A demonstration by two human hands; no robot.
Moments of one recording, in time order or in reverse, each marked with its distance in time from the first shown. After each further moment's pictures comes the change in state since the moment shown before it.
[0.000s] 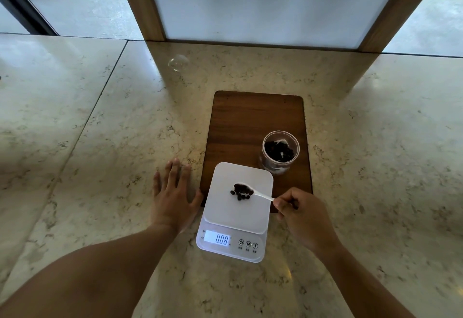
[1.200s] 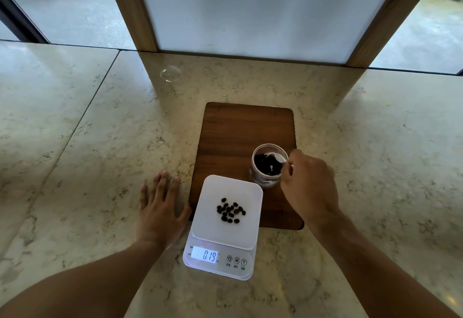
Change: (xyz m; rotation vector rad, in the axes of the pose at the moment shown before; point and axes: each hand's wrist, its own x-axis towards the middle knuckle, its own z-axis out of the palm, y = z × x) left_hand 0.000 -0.002 0.004 -0.026 0.027 0.004; right_hand 0.051 -0.059 -0.042 -0.611 0.412 -0.330
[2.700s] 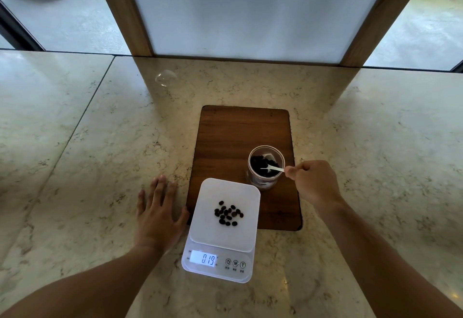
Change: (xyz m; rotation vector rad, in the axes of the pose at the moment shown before) left_hand 0.000 0.007 -0.010 -0.006 -0.019 -0.007; right_hand 0.016 0.039 0.019 0.535 -0.242 0.590
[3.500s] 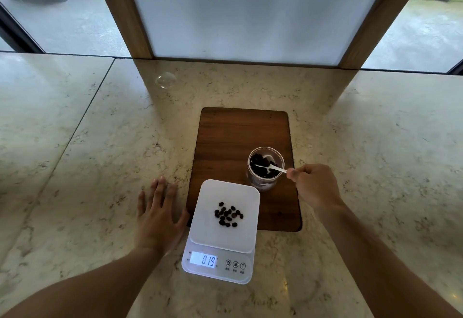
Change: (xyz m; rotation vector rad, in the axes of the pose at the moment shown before) left_hand -0.001 -0.001 0.001 -0.012 0.012 0.006; right_hand -0.004 0.003 -0.001 0.045 -0.017 0.036
